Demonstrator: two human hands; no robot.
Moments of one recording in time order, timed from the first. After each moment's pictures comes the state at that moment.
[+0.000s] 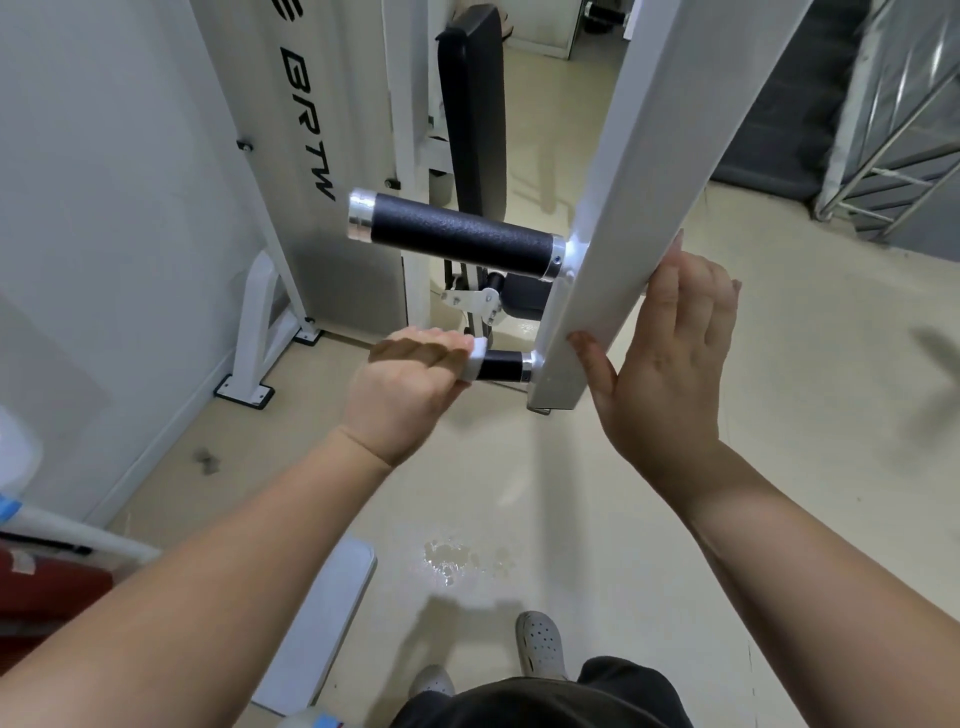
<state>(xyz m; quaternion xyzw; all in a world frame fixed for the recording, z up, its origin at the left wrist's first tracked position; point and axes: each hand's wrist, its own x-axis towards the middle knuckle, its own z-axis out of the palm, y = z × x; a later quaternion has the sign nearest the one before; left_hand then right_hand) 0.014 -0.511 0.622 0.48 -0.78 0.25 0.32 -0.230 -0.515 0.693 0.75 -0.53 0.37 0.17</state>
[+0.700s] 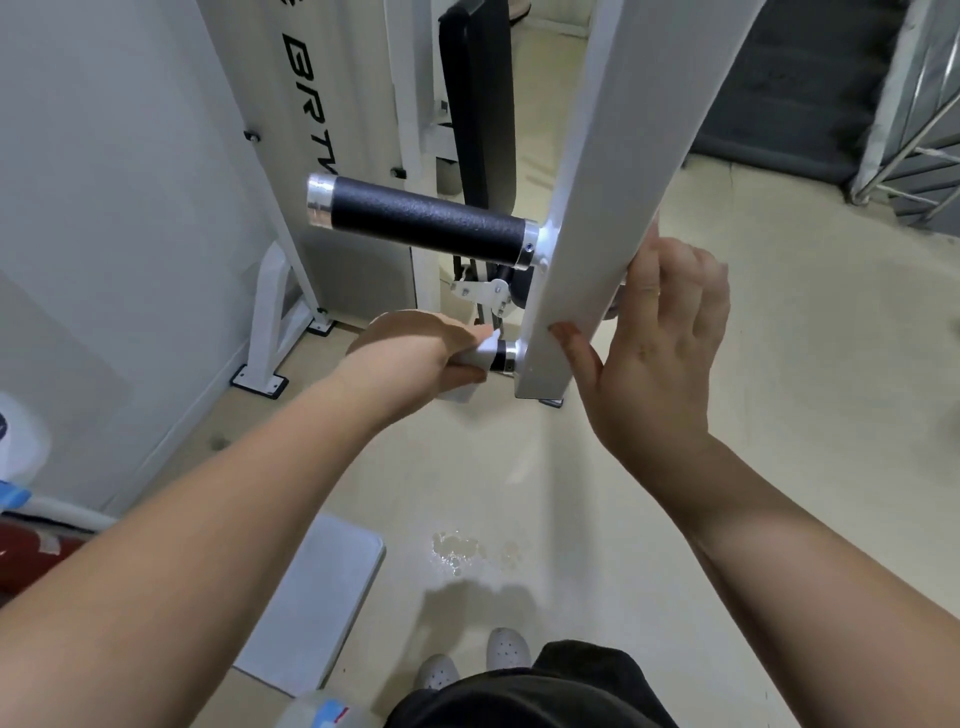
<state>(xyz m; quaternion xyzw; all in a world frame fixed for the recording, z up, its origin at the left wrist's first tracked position) -0.007 -0.535 0.685 0.58 -0.81 -0.05 0.04 -0.233 -0.531 0.690 0.75 -0.53 0.37 0.15</state>
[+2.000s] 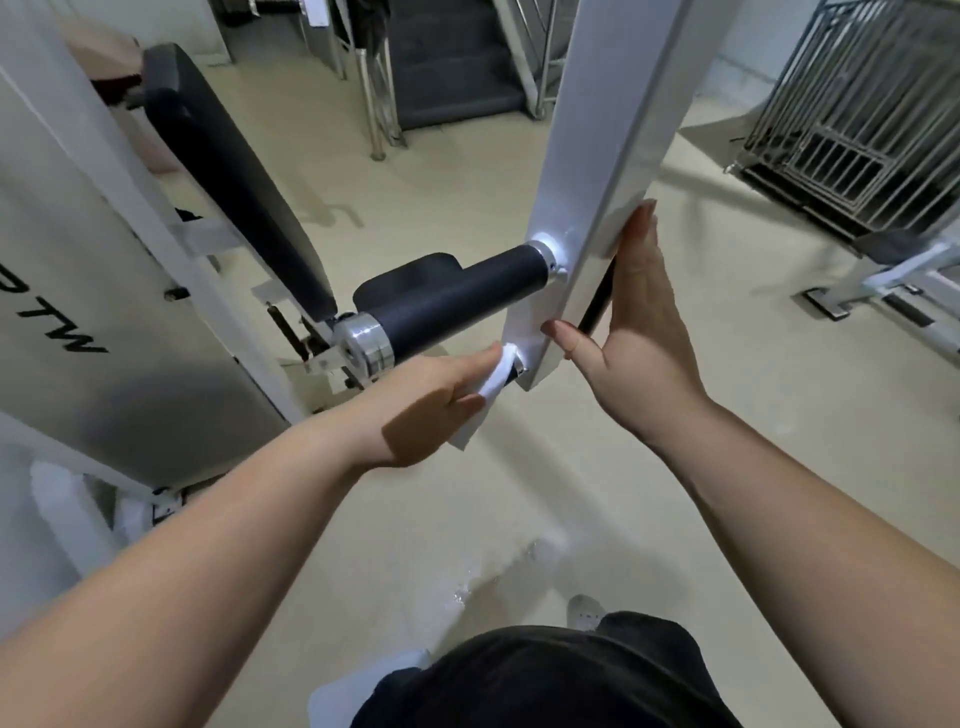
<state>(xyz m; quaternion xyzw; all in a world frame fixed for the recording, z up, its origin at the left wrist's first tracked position) 0.044 -0.648 0.687 0.23 -0.92 -0.32 0.01 -0.162 -0.531 0.706 0.55 -0.74 0.38 0.00</state>
